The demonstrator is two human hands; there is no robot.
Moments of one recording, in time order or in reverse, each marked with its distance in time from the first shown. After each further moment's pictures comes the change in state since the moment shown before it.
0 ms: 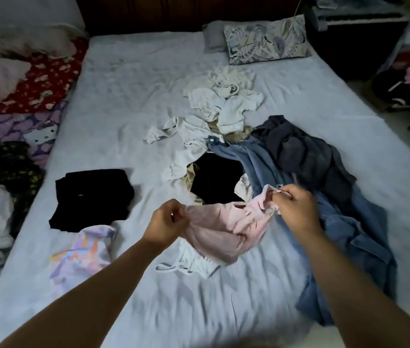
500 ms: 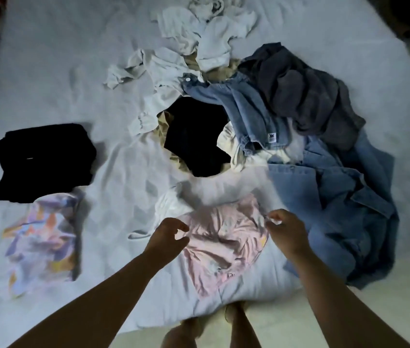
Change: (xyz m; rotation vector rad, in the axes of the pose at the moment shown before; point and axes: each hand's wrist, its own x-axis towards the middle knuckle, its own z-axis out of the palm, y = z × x) left_hand -0.020 -0.106 0.112 0.326 -0.267 -0.250; right_hand -0.029 0.178 0.027 -0.340 -0.247 0.264
